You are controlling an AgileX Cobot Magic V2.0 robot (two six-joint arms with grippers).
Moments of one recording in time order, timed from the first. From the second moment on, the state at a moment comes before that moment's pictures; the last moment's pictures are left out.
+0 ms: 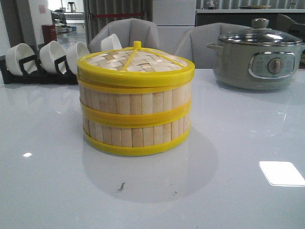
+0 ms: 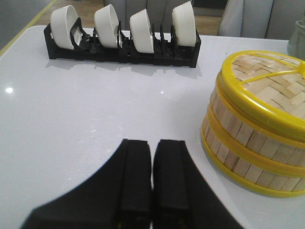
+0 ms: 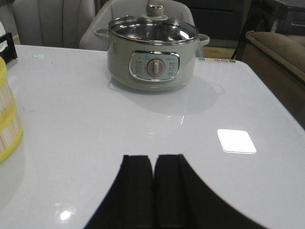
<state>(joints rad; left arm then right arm) -0.20 0.59 -0.42 0.18 0.22 -0.31 -0.05 0.25 -0.21 -0.14 0.20 0.11</state>
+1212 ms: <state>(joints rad) -0.19 0.01 0.01 0.25 0.02 -0.31 -0.05 0.25 -0.21 -0.14 0.20 0.11</state>
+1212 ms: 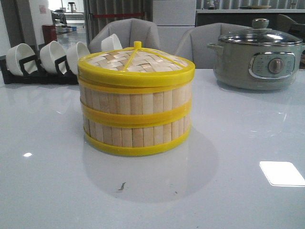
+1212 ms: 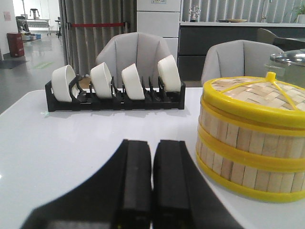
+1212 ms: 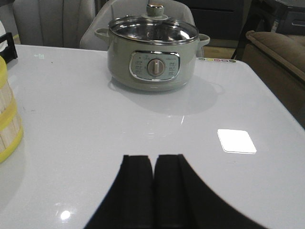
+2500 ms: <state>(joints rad) -0.09 0.00 0.01 0.09 -0.02 -0.15 -0.05 0.25 -0.21 -0.14 0.20 0.11</state>
